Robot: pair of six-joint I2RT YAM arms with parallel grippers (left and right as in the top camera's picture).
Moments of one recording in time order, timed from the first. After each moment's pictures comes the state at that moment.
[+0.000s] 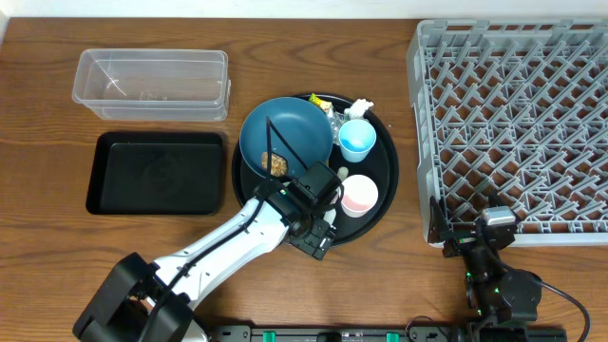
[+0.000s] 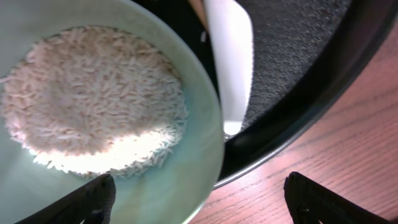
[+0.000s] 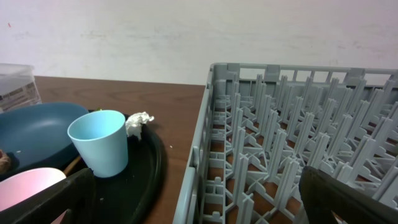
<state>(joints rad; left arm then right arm) -0.76 1.56 0.94 -0.78 0.08 -0.19 -0.01 0.01 0.01 -0.06 -0.16 0.02</state>
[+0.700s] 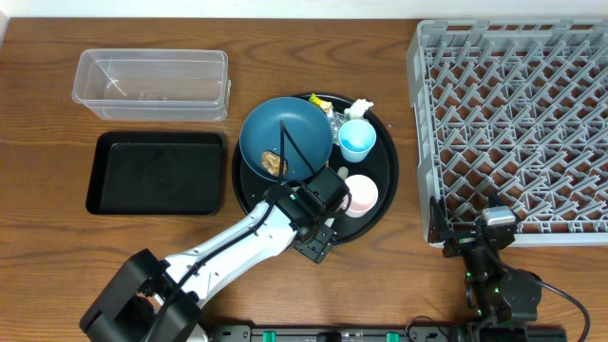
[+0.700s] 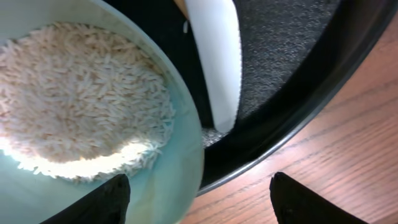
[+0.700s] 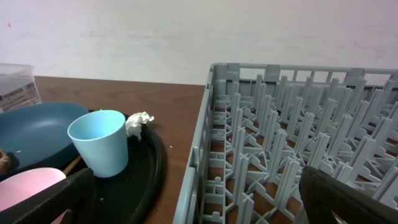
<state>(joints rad) -0.80 1.59 0.94 -0.78 0.03 -0.18 -0.01 0.01 0.01 -0.06 -0.16 0.02</state>
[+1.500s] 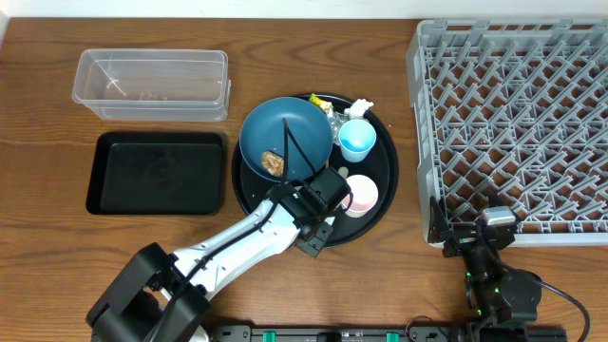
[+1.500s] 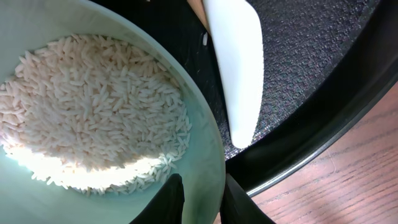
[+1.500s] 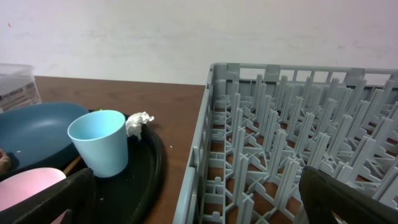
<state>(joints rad) -0.80 1.62 0.94 -0.75 -0.01 -0.19 -0.01 0.01 0.01 -0.06 -0.16 0.02</state>
